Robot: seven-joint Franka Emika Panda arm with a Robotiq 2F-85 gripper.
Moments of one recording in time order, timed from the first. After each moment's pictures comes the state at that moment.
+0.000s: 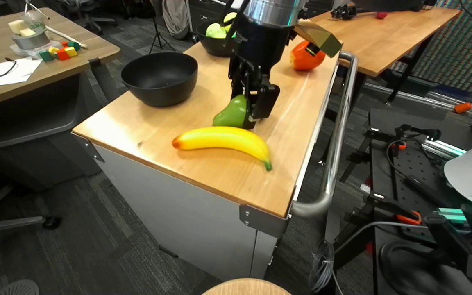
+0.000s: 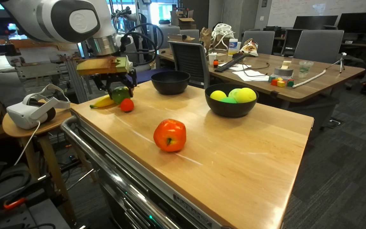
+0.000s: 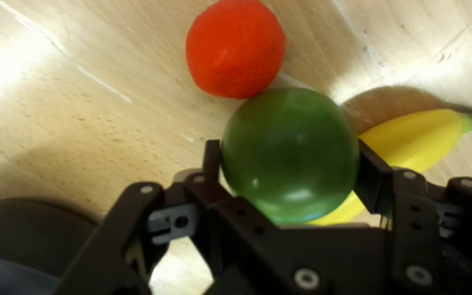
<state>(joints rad) 0.14 0.04 0.14 -2.45 0.03 2.69 -0.53</state>
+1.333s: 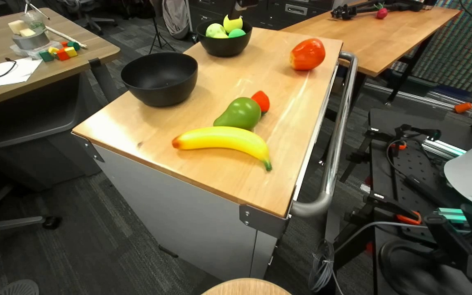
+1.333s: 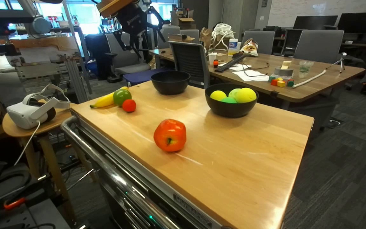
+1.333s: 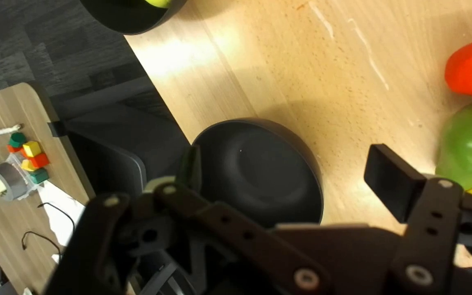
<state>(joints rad) 0.08 -0.11 0.09 -2.25 -0.56 2.47 -0.41</state>
